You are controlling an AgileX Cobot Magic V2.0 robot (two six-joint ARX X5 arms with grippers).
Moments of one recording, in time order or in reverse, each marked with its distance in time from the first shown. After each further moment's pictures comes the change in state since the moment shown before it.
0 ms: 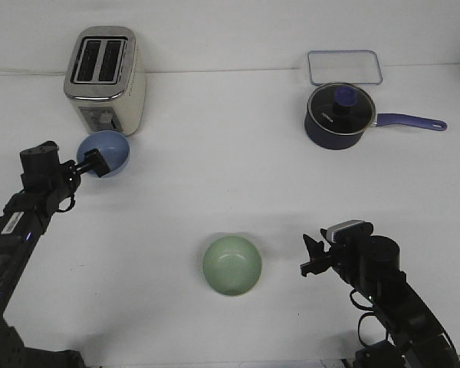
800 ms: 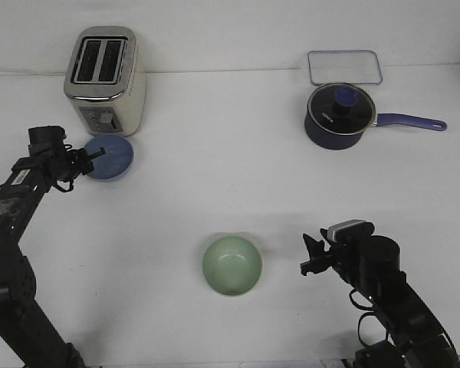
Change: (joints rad) left arm 0.054 0.338 0.301 -0.213 0.038 0.120; right arm 0.000 -0.001 0.000 0.003 0.000 0.026
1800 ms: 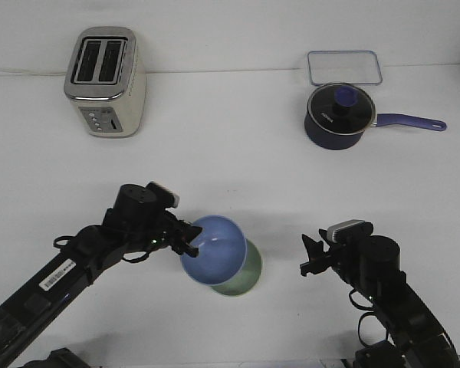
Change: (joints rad) left arm -0.726 -0.592 -0.387 -0.061 0.251 0.119; right arm 0.000 0.000 0.000 0.001 -0.019 0.000
